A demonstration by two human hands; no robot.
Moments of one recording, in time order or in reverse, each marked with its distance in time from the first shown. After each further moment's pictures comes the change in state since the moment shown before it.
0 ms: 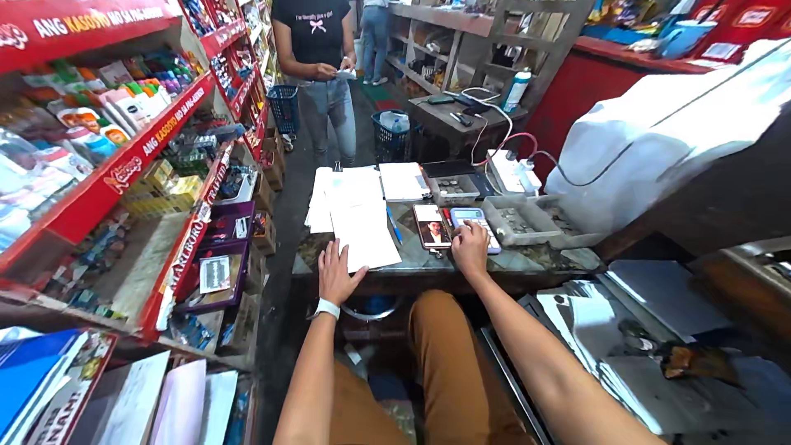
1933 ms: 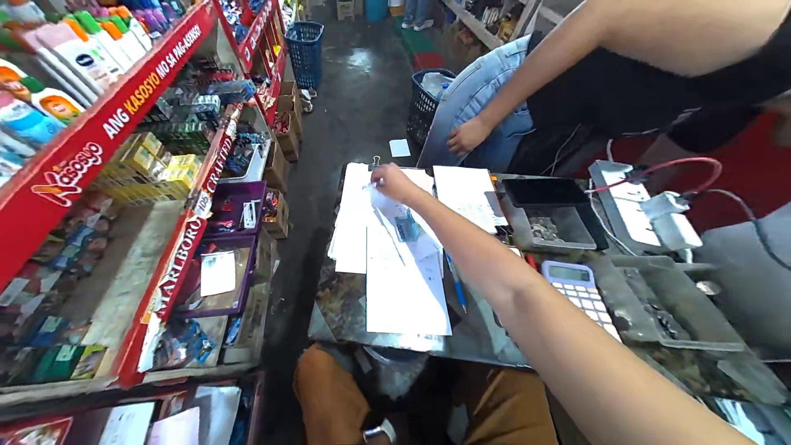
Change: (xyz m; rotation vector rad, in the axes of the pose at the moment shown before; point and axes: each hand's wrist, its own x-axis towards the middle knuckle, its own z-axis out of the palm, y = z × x) left_hand -0.068 0.072 0.010 -0.226 -1.294 -0.324; right_hand 0.249 -0.246 0.196 0.267 -0.740 -0.520
